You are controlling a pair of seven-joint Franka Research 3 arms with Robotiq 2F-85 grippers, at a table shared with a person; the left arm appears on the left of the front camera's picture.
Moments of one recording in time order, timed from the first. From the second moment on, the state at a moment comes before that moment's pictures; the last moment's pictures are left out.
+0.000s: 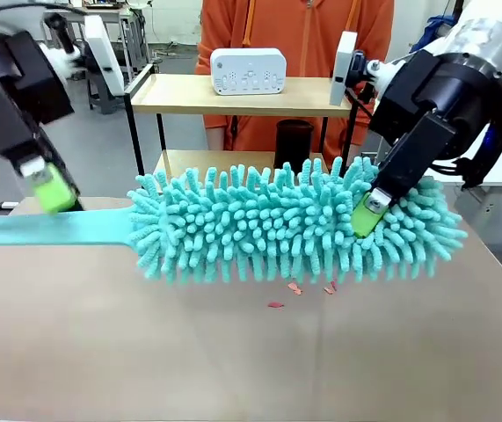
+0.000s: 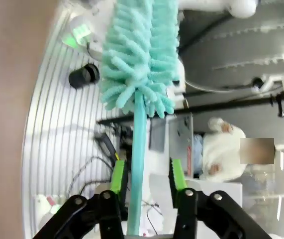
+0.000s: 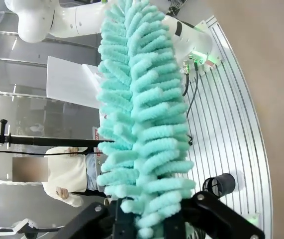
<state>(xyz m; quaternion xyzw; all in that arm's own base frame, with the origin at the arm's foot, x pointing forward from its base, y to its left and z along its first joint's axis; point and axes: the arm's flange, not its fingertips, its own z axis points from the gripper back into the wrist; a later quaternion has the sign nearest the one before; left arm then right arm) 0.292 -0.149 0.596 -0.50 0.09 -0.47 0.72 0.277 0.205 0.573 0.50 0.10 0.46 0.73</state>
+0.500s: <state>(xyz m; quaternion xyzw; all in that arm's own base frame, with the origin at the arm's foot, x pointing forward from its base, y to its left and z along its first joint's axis) 0.337 0.034 0.555 -0.55 -0.15 -0.17 0.80 0.301 0.137 0.559 0.54 0.07 0.39 0.74</state>
